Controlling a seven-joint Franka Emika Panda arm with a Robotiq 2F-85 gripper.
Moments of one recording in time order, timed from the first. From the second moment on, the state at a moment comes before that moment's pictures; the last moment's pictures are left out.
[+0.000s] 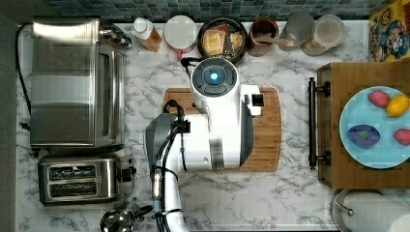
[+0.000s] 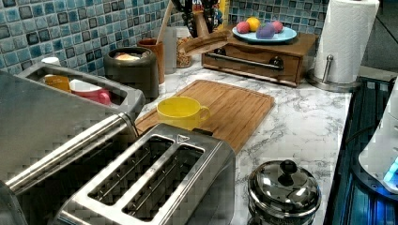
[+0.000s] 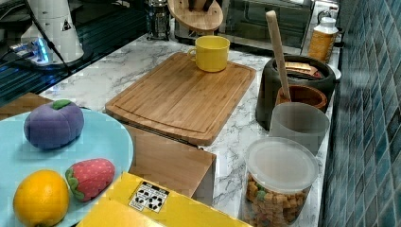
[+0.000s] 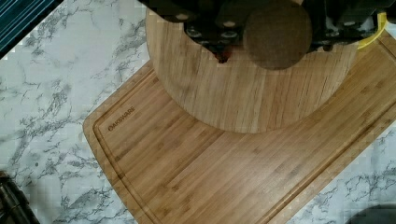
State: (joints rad) arm 0.01 0.03 0.01 -1.98 -0.05 0.25 0.03
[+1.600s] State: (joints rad) arm -0.08 0.00 -0.13 -2.44 -0.22 0.83 0.14
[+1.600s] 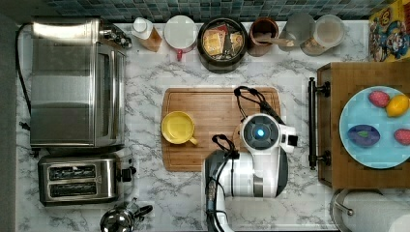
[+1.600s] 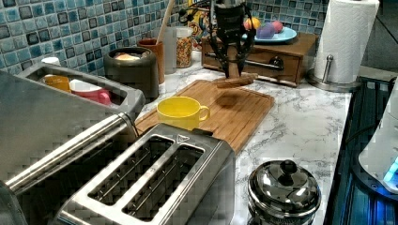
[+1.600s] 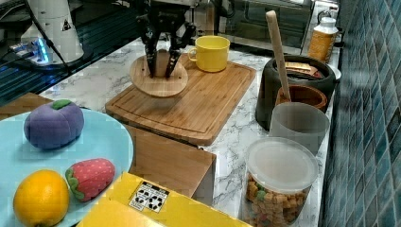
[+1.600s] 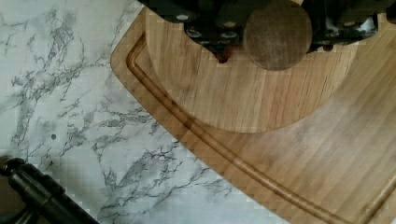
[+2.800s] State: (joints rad) arm -0.10 0.01 -0.14 -2.49 -0.35 1.09 0.30
